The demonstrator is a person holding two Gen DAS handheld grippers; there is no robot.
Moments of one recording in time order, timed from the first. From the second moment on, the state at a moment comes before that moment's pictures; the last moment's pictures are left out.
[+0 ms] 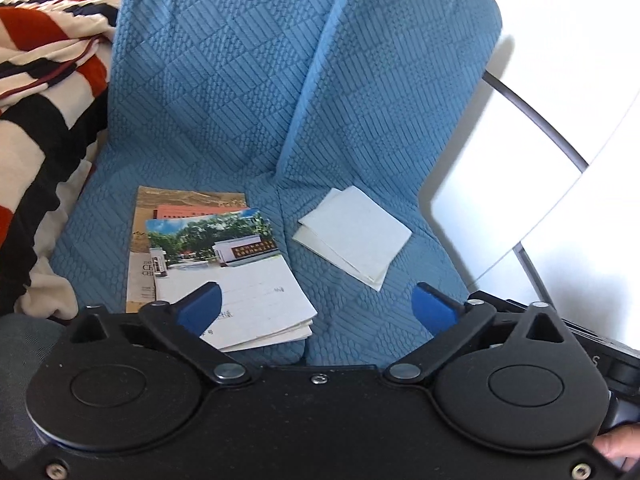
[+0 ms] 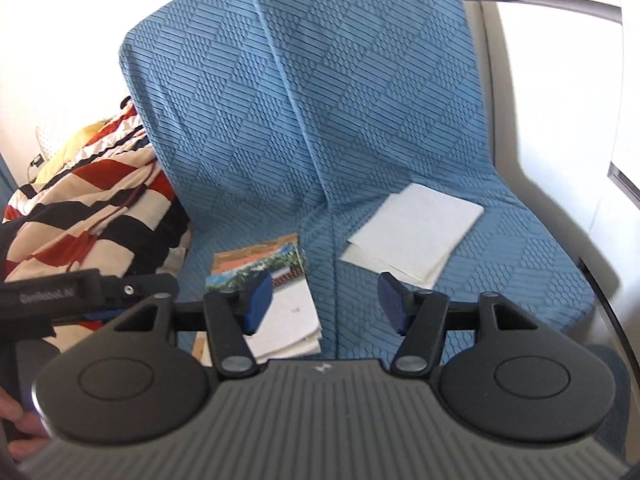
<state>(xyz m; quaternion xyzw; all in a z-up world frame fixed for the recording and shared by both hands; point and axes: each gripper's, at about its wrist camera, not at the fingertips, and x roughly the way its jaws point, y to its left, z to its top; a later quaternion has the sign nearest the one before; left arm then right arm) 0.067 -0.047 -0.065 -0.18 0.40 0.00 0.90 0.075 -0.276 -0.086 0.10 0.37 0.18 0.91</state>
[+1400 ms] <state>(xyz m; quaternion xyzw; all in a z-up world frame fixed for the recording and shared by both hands) 0.110 -0.070 -0.094 -0.17 0.39 -0.05 0.90 0.091 -0.301 -0.136 0.13 0.41 0.14 0.89</state>
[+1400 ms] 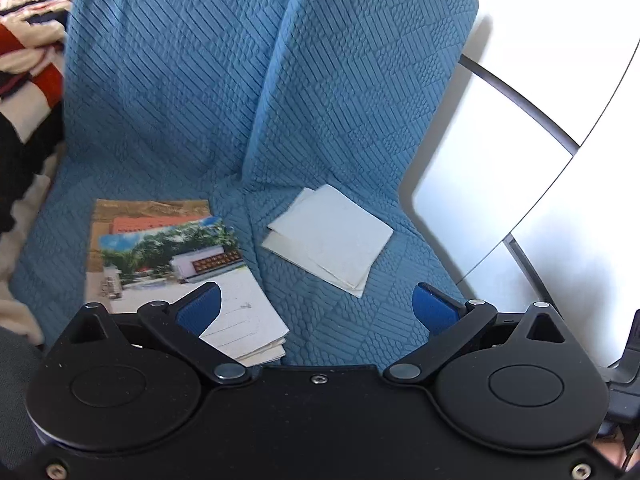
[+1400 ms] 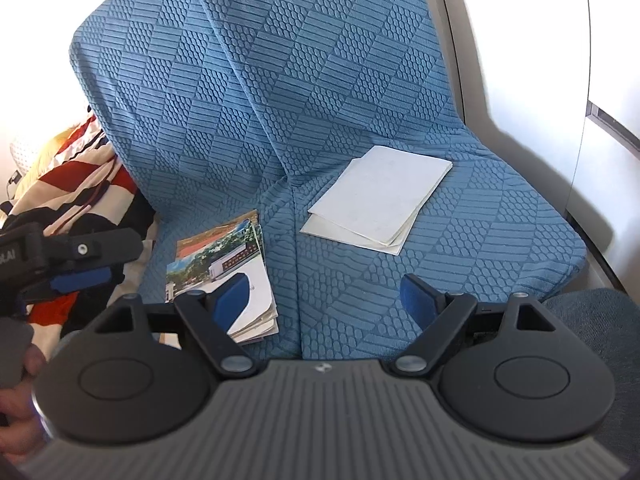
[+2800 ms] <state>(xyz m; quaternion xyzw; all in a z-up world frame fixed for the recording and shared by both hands) 0.397 -0.024 -0.300 -0.31 0.55 -0.13 0.77 0.284 -0.290 -0.278 0.20 0.48 0.02 0.85</state>
